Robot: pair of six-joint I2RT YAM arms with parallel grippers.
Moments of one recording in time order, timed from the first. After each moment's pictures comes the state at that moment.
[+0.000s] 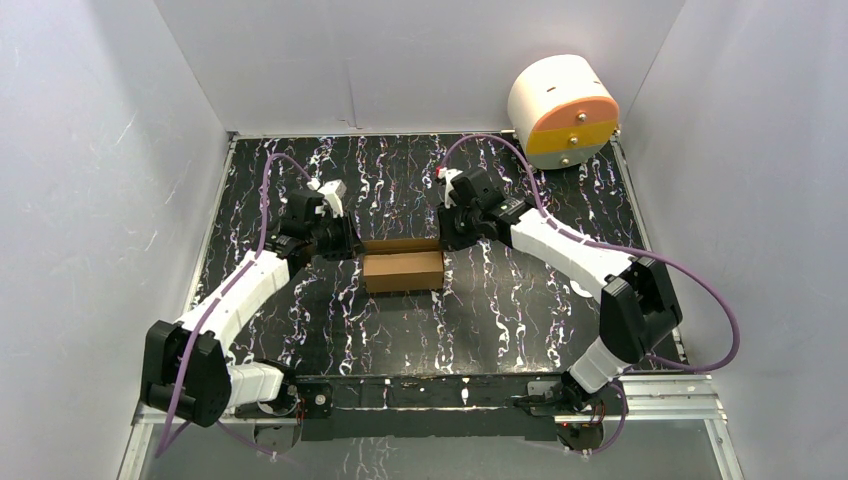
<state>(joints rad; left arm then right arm) -0.32 1.25 0.86 -0.38 0.29 -0.39 0.70 1.58 1.25 -0.54 -0.17 0.28</state>
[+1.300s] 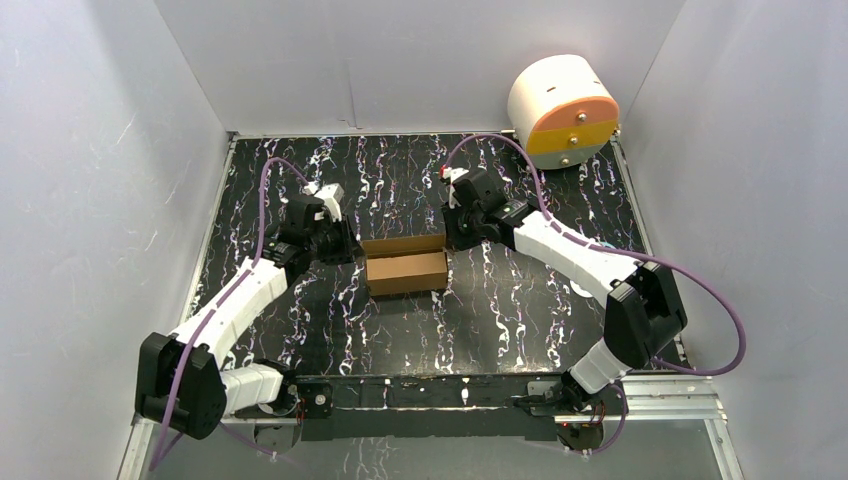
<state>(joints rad) -0.34 1.20 0.82 -0.38 0.22 -0.40 0.70 1.56 1.24 -0.56 -0.06 0.29</state>
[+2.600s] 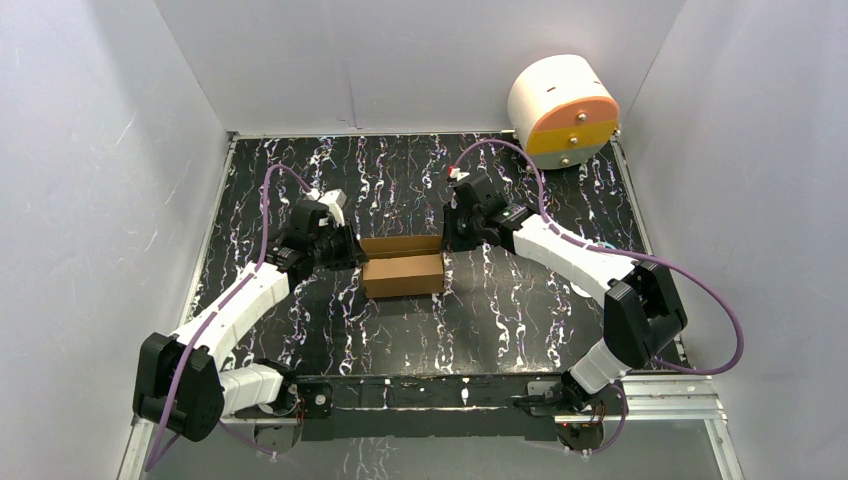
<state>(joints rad) -0.38 1.18 0.79 -0.37 0.22 -0.47 0.70 1.56 1.20 -0.50 -0.11 0.48</state>
